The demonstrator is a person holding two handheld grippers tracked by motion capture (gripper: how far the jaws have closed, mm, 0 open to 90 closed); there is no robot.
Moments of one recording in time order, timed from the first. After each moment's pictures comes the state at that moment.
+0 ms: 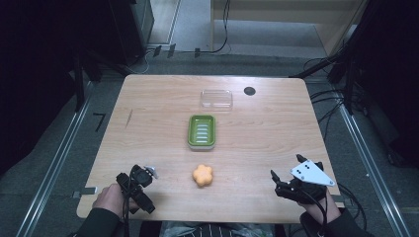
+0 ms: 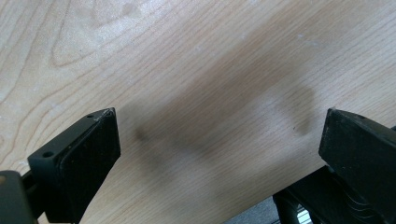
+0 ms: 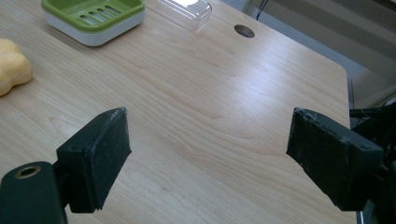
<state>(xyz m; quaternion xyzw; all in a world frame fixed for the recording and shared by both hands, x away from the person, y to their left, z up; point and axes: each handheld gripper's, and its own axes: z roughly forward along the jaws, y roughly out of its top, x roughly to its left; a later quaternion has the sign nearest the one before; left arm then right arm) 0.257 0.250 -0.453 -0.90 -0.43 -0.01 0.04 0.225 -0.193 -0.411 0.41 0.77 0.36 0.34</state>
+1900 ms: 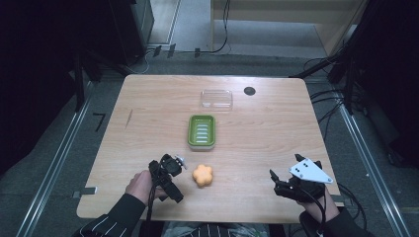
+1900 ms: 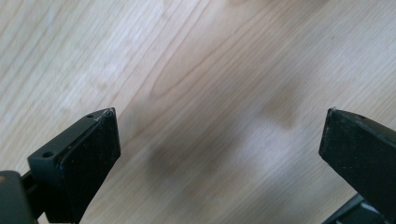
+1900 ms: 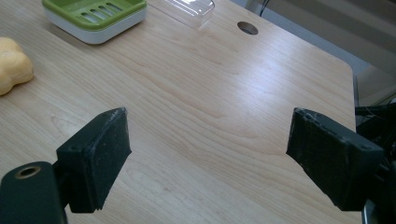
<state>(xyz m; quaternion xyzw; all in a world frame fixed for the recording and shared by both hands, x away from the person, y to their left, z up) 0.290 0.176 -0.451 -0.93 -0.36 -0.01 -0.04 0.228 -0.192 -0.412 0.41 0.77 0.36 0.33</state>
